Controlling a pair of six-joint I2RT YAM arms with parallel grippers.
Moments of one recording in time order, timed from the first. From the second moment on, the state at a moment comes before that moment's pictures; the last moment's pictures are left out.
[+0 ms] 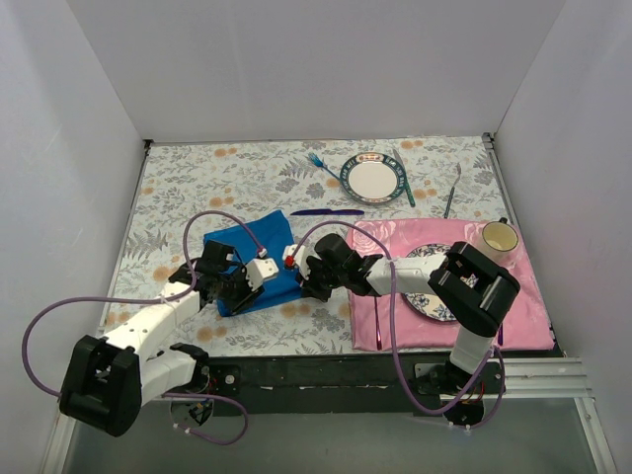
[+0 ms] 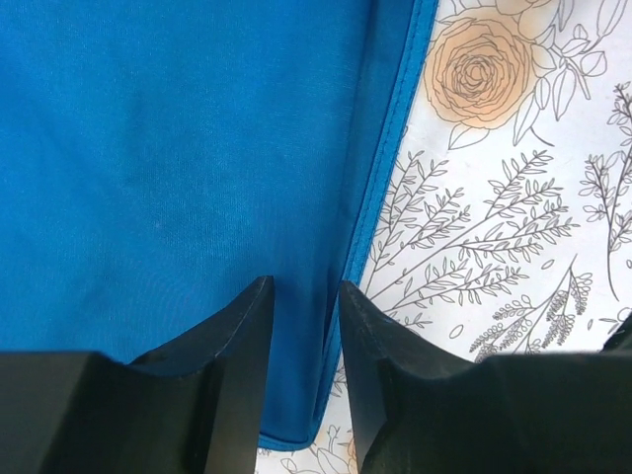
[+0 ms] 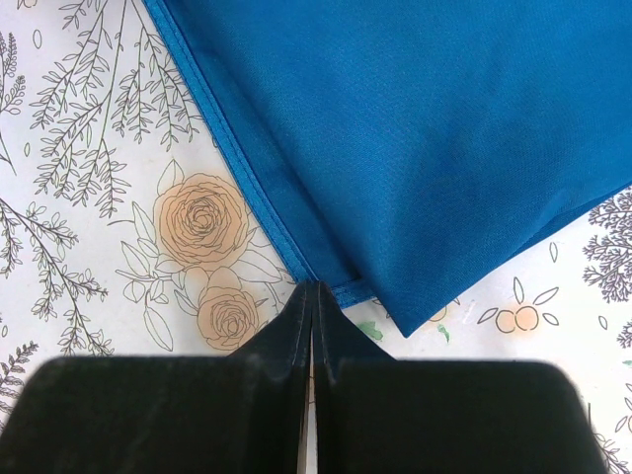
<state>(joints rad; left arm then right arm) -0.35 1.06 0.52 -0.52 0.36 0.65 0.96 1.75 0.87 0.14 -0.37 -0.23</state>
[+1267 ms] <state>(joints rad) -0.35 0.95 0.54 -0.55 0.45 0.71 0.72 1.72 0.98 -0.03 -0.64 0.11</state>
